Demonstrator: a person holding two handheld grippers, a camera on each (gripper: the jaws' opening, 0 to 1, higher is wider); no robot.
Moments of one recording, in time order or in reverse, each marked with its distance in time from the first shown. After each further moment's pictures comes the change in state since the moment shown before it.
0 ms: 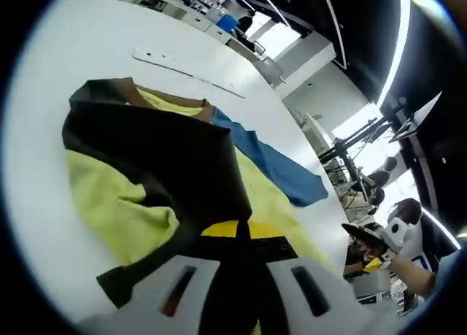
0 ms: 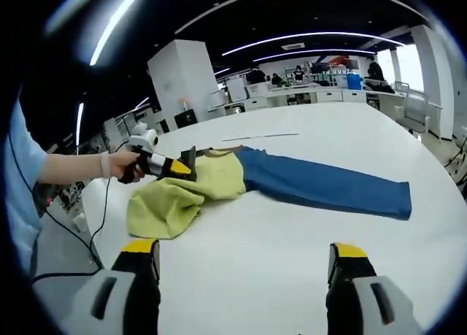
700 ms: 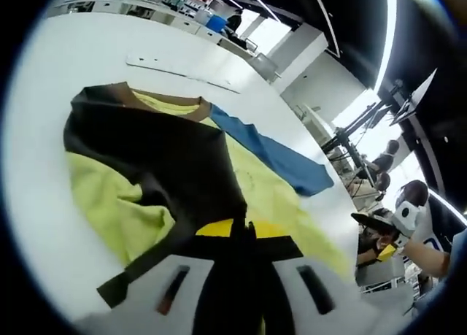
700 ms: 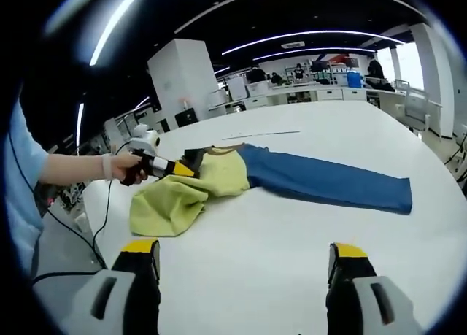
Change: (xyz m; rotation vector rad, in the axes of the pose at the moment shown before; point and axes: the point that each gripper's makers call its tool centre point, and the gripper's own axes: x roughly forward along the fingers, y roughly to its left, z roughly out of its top) left arm -0.009 -0.005 -0.006 0.087 -0.016 -0.005; right arm -0.004 0.018 -0.001 0.006 0.004 0.003
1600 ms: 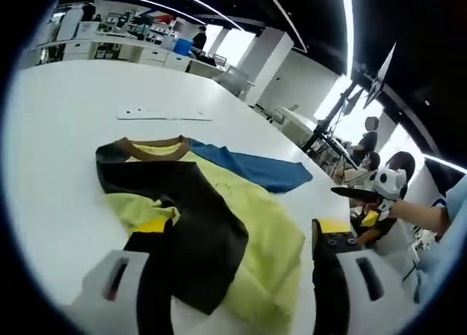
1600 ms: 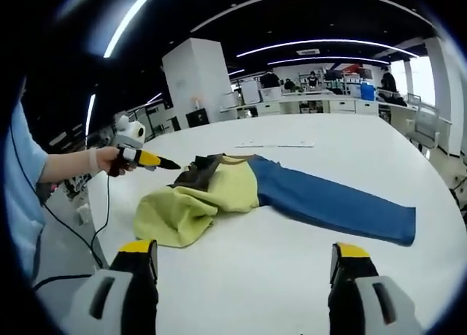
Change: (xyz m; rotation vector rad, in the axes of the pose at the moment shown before) left arm -0.079 -0.010 0.016 0.204 -0.073 -0.023; right arm 0.003 0.006 0.028 -0.090 -0.012 0.033
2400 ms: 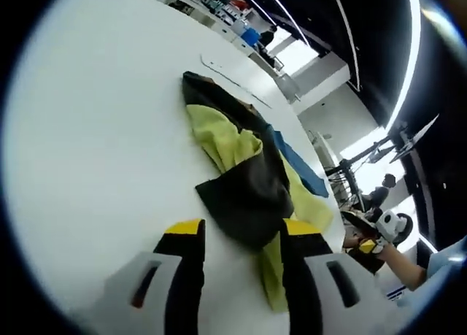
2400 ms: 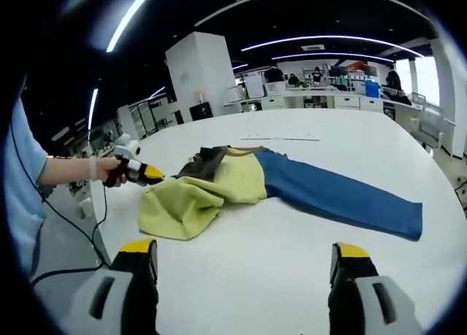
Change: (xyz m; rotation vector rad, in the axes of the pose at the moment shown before) left arm -0.027 0.040 -0.069 -0.467 -0.005 0.080; right arm 0.004 0.011 -0.016 -0.005 0.034 0.026
